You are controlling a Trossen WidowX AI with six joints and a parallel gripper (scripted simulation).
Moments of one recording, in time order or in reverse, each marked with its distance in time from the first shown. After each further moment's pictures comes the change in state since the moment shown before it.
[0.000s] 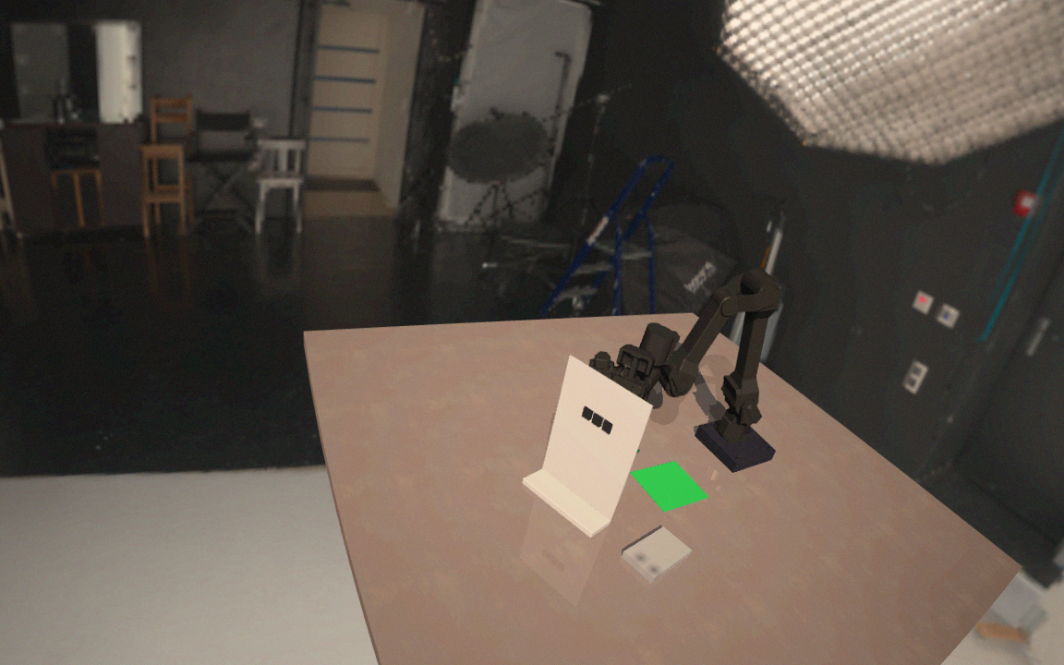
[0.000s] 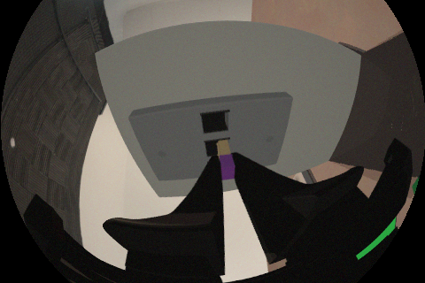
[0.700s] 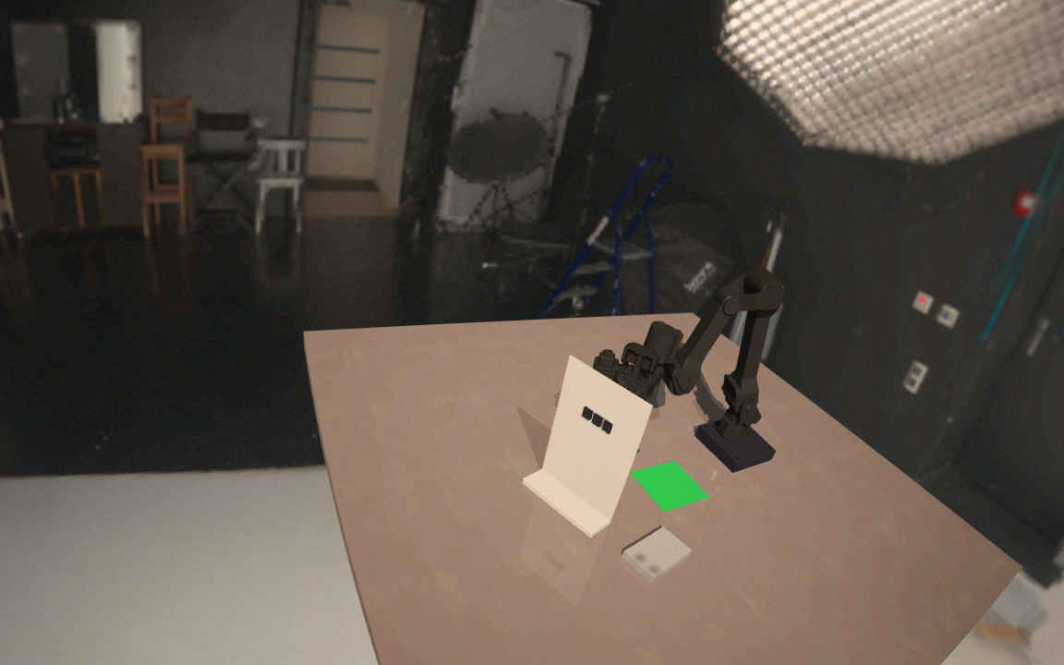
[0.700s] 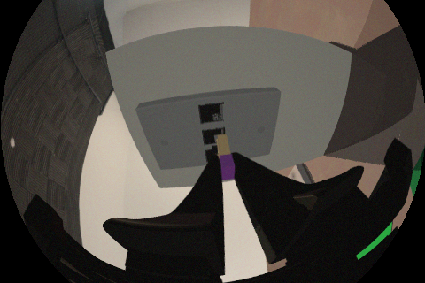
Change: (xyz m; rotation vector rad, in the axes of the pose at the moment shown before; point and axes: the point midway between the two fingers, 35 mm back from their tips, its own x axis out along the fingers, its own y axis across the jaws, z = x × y) arm -0.016 -0.001 -0.002 -0.001 -0.003 -0.003
